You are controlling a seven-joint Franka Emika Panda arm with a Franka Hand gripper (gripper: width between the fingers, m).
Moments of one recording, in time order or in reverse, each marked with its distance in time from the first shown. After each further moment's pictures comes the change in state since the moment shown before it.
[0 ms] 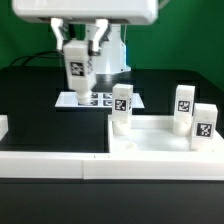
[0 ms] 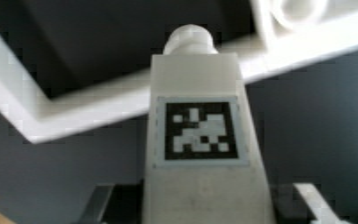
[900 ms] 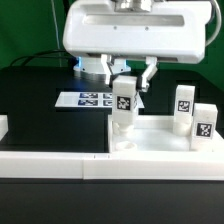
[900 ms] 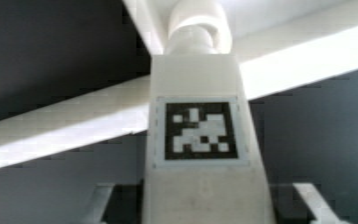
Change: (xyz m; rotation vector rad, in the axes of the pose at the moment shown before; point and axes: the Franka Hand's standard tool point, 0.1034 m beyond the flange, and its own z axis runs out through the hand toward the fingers) arm -0.034 -0.057 0.038 -0.009 0.052 -0.033
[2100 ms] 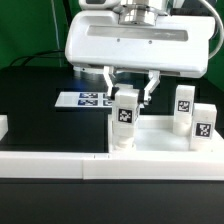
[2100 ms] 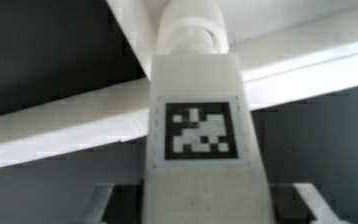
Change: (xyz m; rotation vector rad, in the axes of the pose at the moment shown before) arm -0.004 -0.004 0.016 -0.011 0.018 -0.030
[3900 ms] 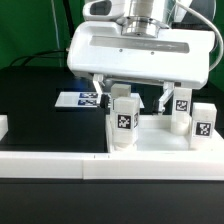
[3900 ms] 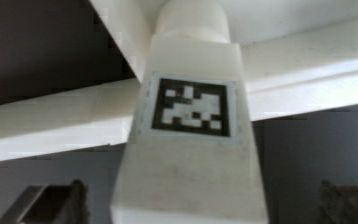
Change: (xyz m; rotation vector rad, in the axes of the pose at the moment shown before) arm -0.003 0.000 0.009 -0.001 0.069 -0.042
